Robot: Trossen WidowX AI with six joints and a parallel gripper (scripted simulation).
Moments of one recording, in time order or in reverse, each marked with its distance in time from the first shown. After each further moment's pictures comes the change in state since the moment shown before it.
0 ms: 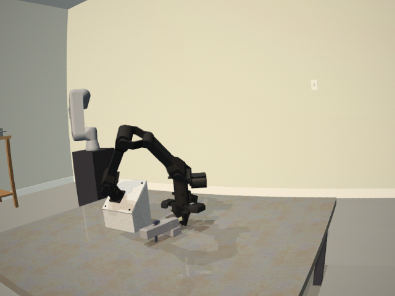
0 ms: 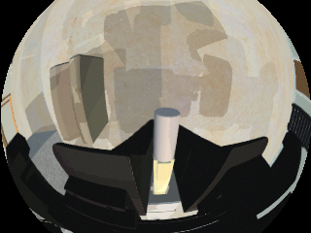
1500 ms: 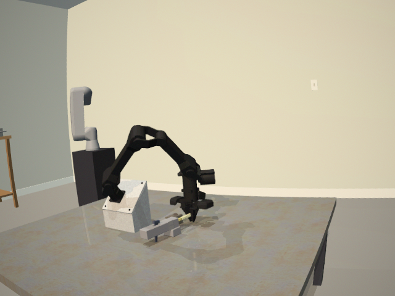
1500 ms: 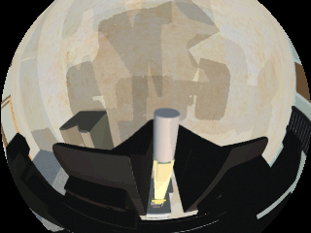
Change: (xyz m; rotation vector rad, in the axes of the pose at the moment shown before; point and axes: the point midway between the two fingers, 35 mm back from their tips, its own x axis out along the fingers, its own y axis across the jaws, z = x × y) arm -0.001 -0.001 0.057 -0.004 0.008 0.000
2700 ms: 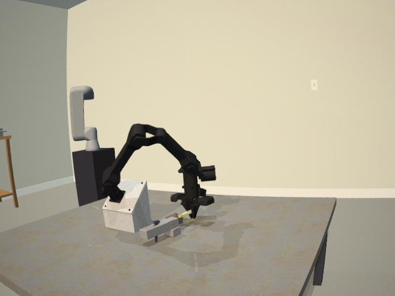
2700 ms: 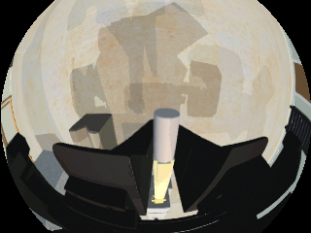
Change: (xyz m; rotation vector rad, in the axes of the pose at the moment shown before) arm -0.012 0.001 0.008 0.002 -0.004 -0.004
